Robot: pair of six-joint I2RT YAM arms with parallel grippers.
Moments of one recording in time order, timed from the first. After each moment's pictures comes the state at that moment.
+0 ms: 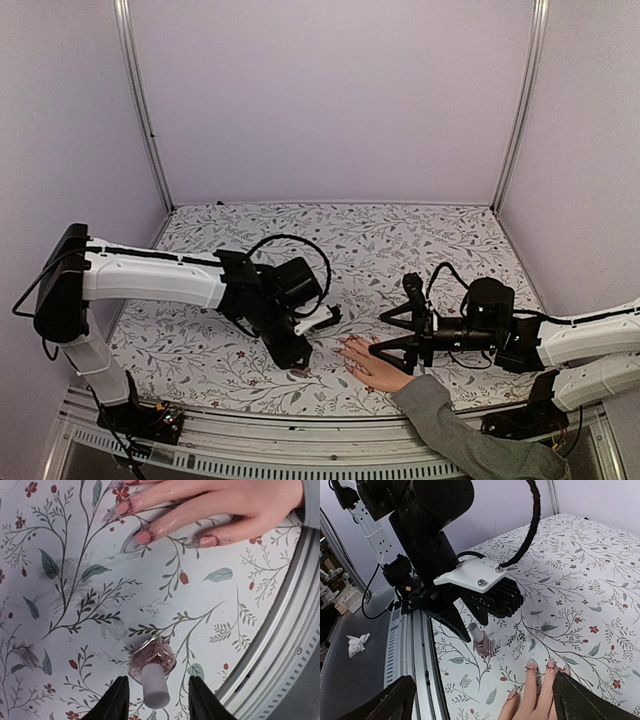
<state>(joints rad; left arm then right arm) -1.10 1.72 1.19 -0.75 0.10 -0.06 0.96 1.13 0.35 0.54 -0.36 0.24</state>
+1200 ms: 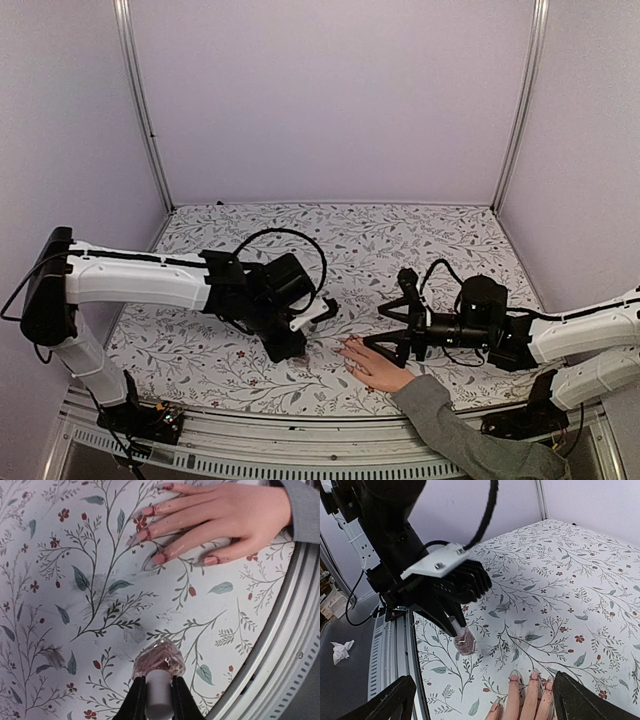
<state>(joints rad) -1.11 1.66 1.15 -0.69 0.02 -0.05 0.95 1.21 0.36 0.60 -0.29 0.21</state>
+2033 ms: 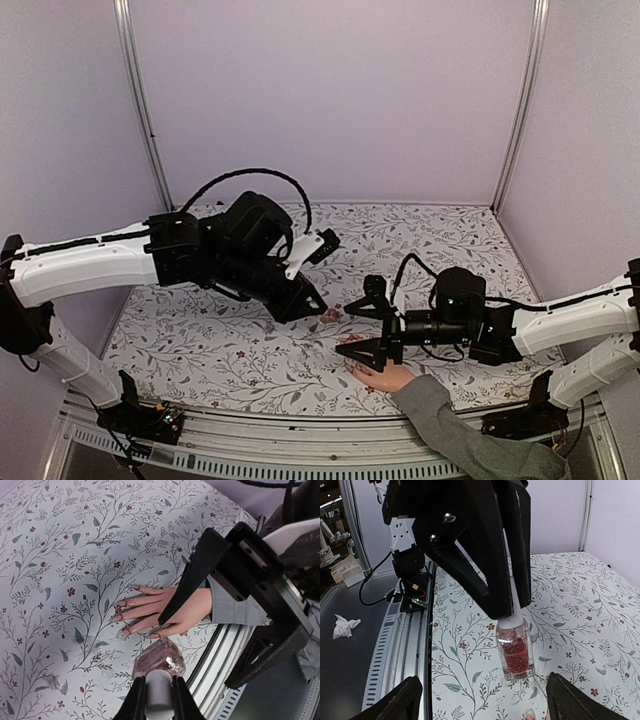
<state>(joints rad) -1.11 1.46 1.30 -0.64 0.10 -0.23 1.07 1.33 0.55 0.57 -0.32 0.00</state>
